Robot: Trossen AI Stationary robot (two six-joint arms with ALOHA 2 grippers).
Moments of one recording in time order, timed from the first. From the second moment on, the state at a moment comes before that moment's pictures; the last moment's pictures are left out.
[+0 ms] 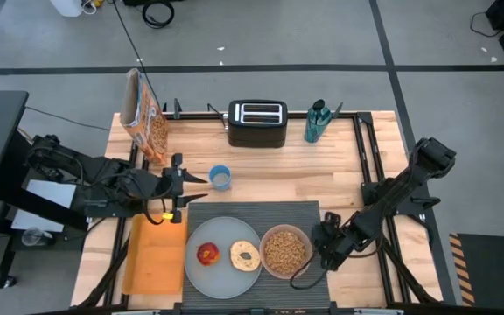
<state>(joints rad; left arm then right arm) -0.38 0.91 0.91 -0.40 -0.49 0.04 0.73 1.53 0.74 -0.43 0.24 0.94</state>
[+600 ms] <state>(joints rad) -0.38 0.92 0.91 -0.45 -0.49 0.04 0.19 1.31 1.21 -1.18 0.55 0.37</state>
